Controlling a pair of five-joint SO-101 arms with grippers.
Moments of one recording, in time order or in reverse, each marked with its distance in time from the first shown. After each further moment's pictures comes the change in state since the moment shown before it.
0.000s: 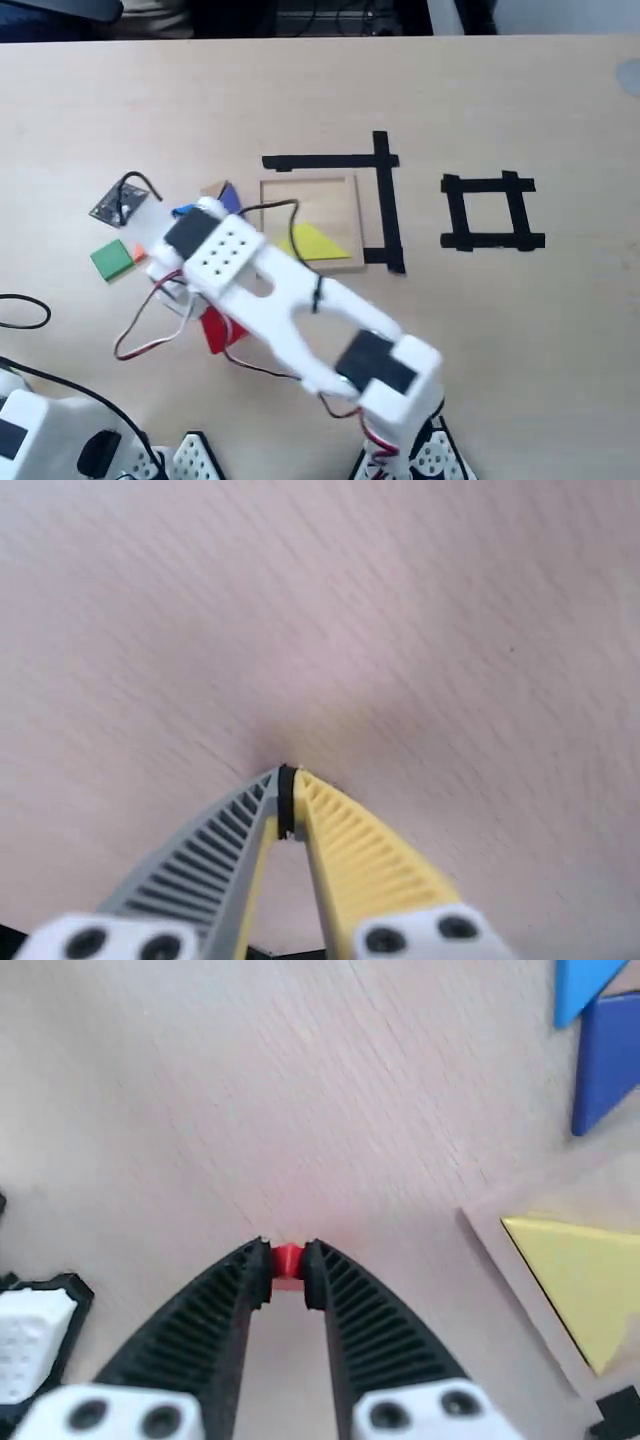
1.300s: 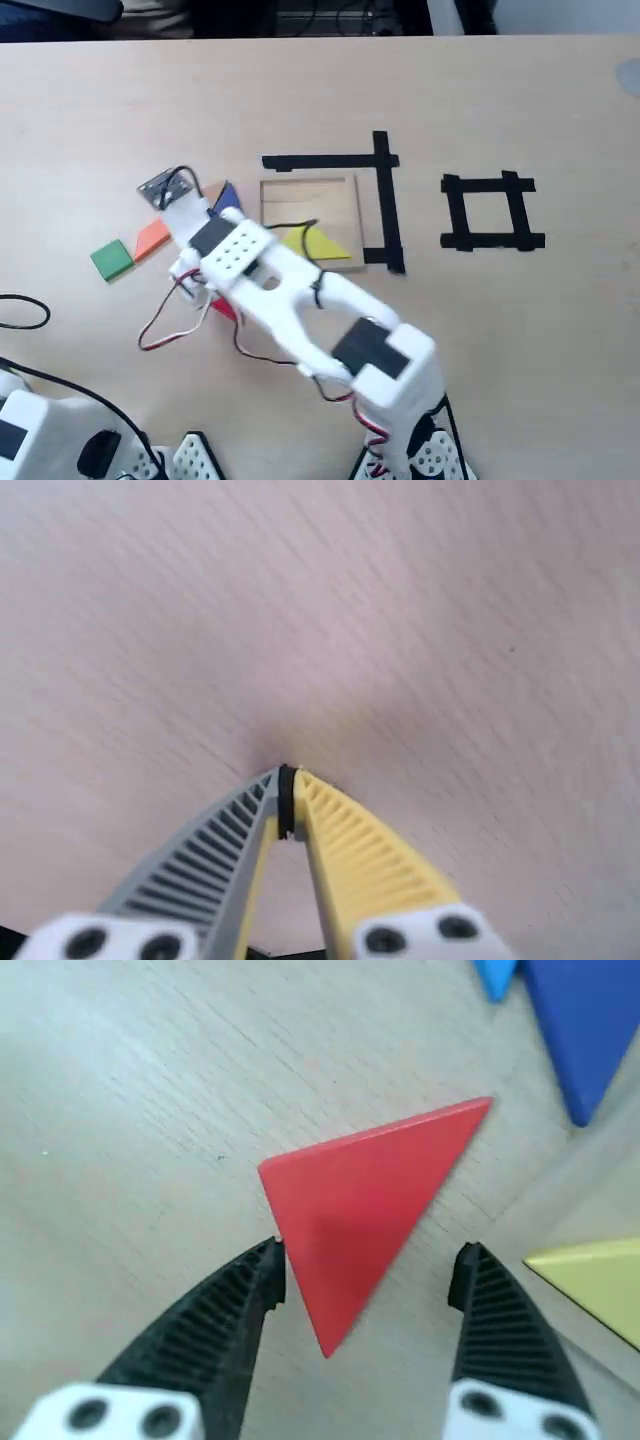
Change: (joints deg) left arm -0.4 0.0 0.0 0.0 0.0; right arm 1.7 8.3 8.4 -20.0 -16.2
